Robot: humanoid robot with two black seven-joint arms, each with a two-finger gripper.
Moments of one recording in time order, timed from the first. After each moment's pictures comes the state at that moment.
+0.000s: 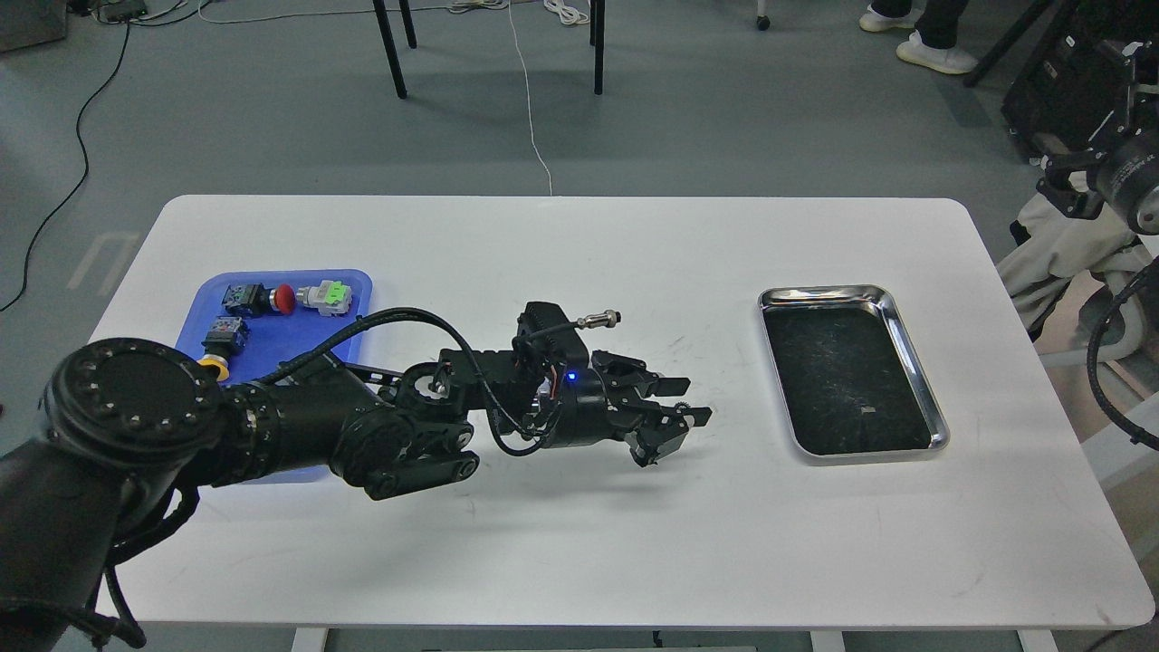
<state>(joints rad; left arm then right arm) -1.12 -0.04 0.42 -0.80 1.27 0.31 -0.49 0.76 -0.80 0.72 0.94 -0.10 0.08 0.12</state>
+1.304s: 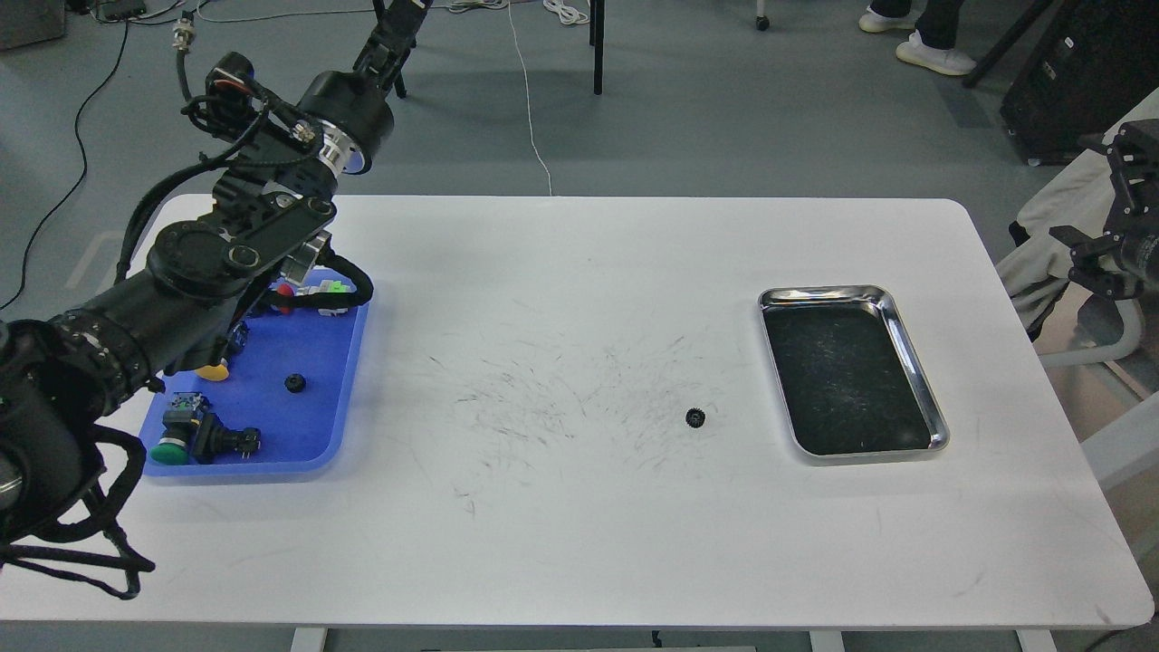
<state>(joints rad) -1.11 0.22 -0.28 -0.51 0.57 0.20 -0.49 0.75 -1.02 0.47 1.17 -0.10 0.07 0.01</state>
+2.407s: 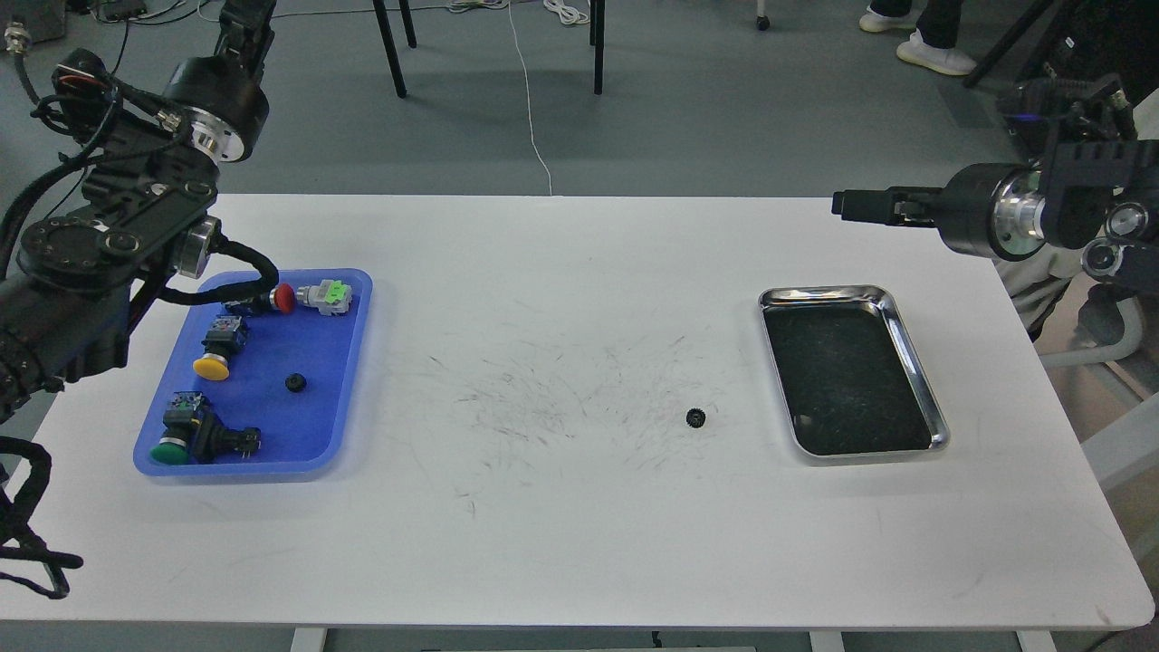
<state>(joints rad) -1.10 0.37 -0.29 -0.52 0.50 0.18 -0.49 1.62 -0.74 -0.63 1.24 -0.89 0.09 0.10</state>
